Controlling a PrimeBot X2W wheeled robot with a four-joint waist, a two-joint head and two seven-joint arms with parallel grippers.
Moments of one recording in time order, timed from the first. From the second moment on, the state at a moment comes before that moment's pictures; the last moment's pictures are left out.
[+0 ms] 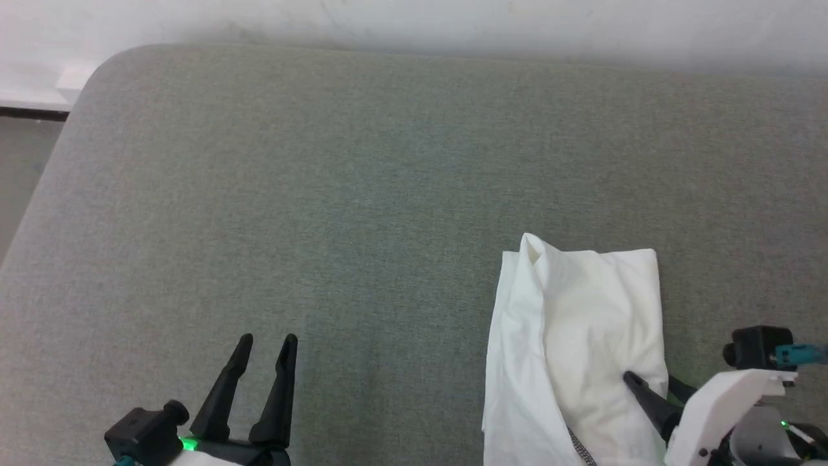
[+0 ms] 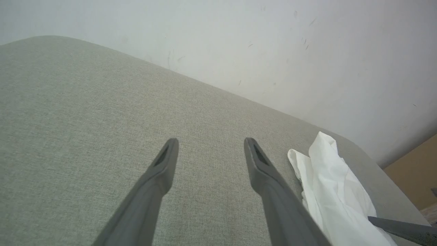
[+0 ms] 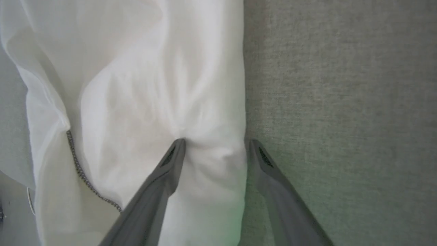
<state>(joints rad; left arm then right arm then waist) 0.18 0.25 -0.19 -0.14 -0.58 -0.06 -0.21 0.09 -0.05 -0.14 -0.09 0.44 0.13 0.70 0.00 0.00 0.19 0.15</state>
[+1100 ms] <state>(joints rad) 0.12 0.28 -0.21 -0.17 -0.59 -0.06 -0.21 -0.18 -0.21 -0.07 -0.11 0.27 0.13 0.86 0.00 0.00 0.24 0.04</state>
